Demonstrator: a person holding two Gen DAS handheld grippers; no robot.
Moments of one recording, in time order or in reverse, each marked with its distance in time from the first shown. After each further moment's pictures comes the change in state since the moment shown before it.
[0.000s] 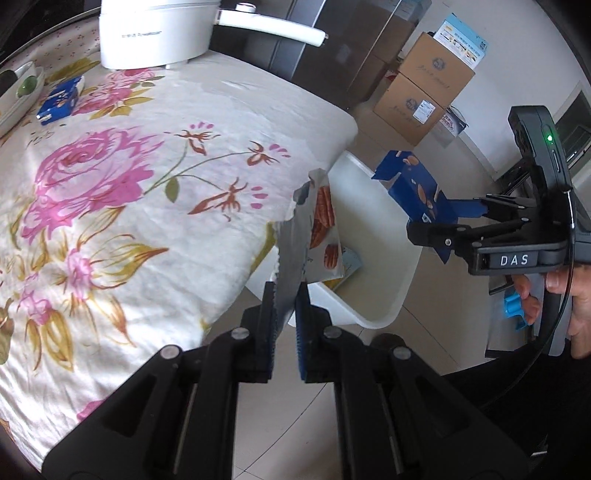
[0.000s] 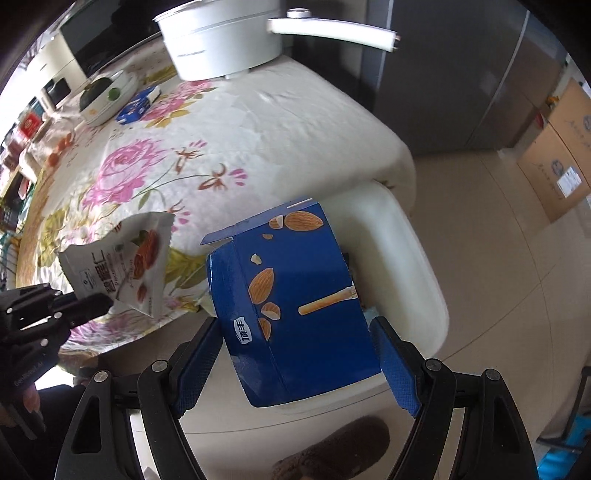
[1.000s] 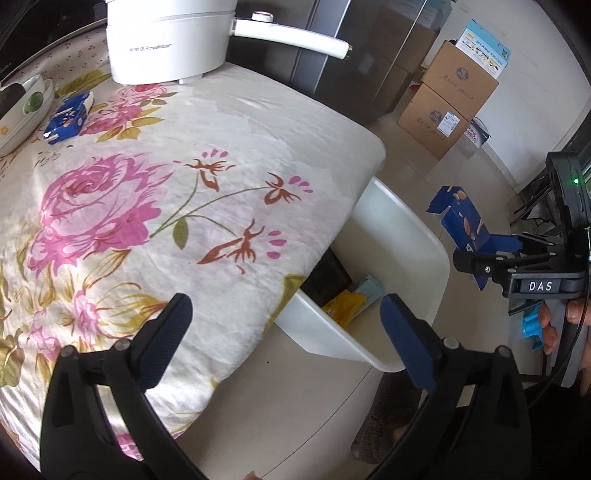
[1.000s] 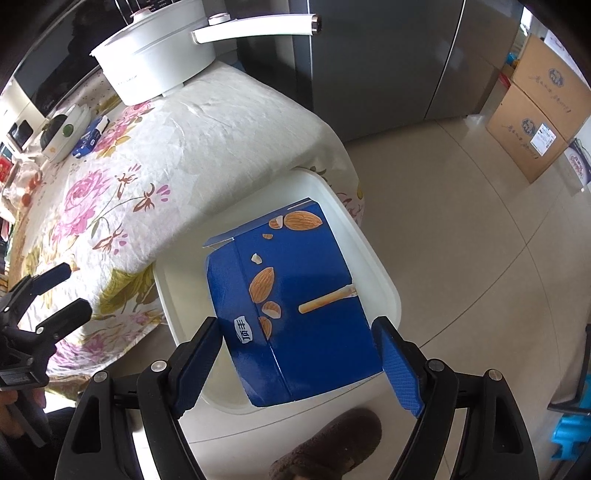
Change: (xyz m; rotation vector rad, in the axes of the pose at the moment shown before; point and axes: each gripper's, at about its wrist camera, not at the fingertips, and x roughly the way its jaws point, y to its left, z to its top) left arm 0.006 0.006 0.023 -0.040 -0.045 0.112; right arm 0.001 -0.048 -0.002 0.131 0.008 -0.042
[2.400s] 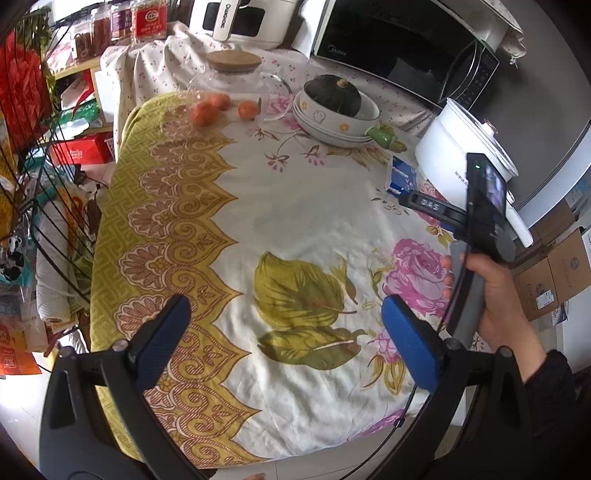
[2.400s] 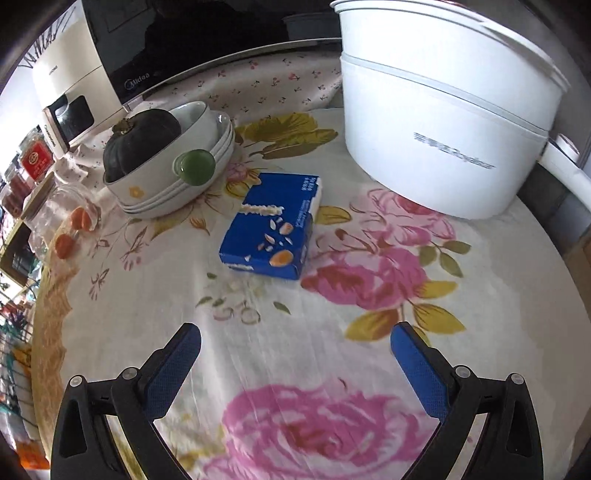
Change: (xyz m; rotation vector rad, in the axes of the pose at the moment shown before) left arm -0.174 0.255 -0.053 -0.589 -0.197 0.356; right arm 0.116 0.385 0.198 -0.202 -0.216 0.158
